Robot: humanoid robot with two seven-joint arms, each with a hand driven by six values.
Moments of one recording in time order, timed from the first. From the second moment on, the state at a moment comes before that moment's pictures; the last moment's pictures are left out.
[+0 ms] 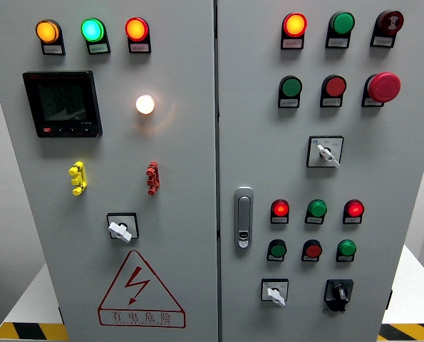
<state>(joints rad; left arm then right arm) -0.01 -0.09 0.04 -0.12 -0.07 -0.02 -0.15 0.05 0.11 0.69 -0.09 -0.86 0.09 0.17</state>
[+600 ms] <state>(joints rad) -0.01 -0.09 0.04 -0.12 -0.07 -0.02 -0.15 0.07 0.12 0.78 -0.06 -0.94 0.09 0.15</state>
